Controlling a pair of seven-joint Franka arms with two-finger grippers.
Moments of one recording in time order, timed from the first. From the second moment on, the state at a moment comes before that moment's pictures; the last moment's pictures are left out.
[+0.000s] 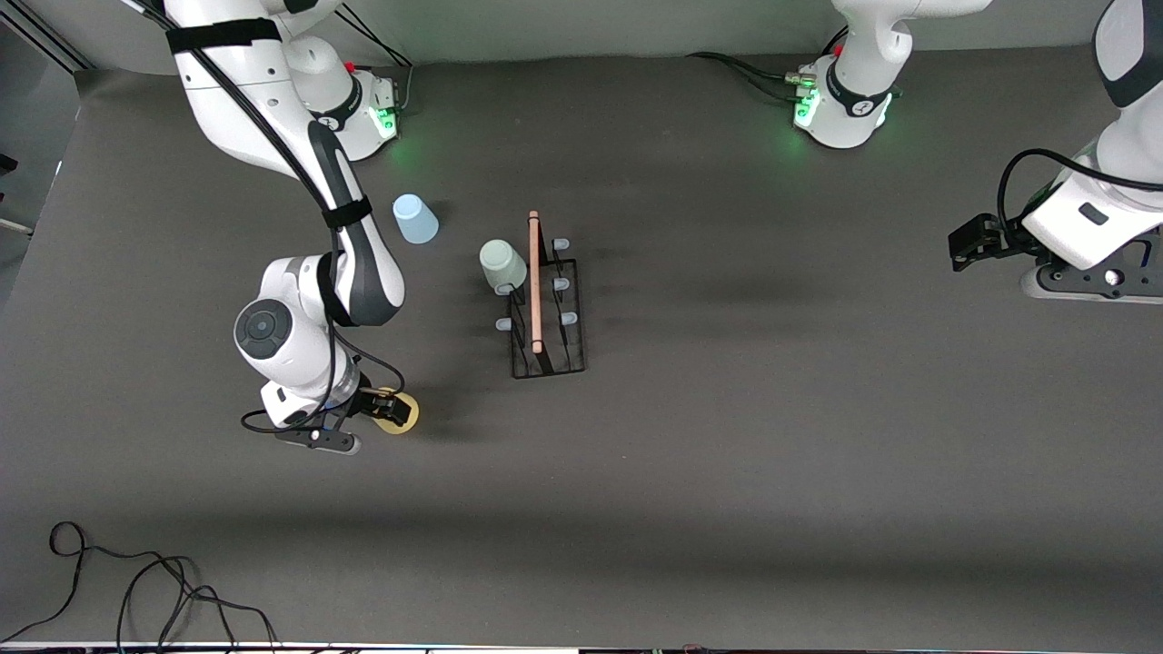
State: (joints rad) left arm -0.06 -0.03 -0.03 -1.73 0.05 1.65 -0.01; right arm 0.62 0.58 -0.41 -1.88 0.31 2.49 0.24
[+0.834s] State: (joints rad) left arm -0.06 -0.03 -0.02 -1.73 0.05 1.66 -0.03; right arm 0.62 0.57 -0.40 -1.86 0.31 2.41 0.22
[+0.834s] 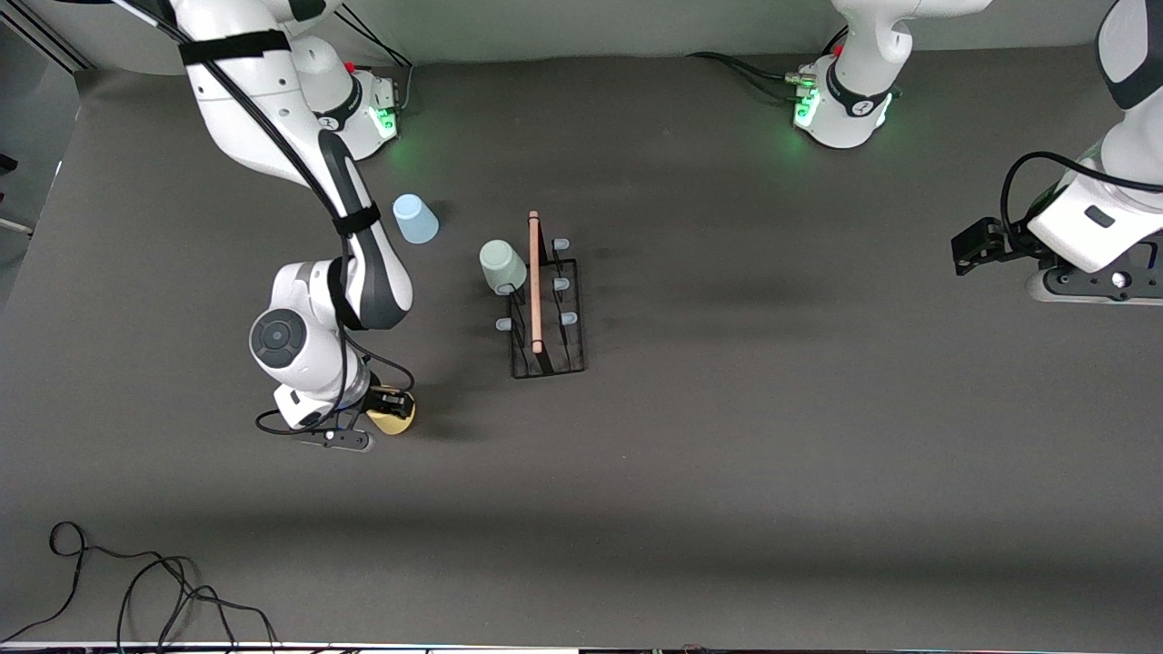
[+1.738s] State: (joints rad) left arm -0.04 -0.03 0.00 -1.72 0.05 1.67 -0.03; right arm 0.88 0.33 -0.40 -1.83 0.32 2.22 0.74
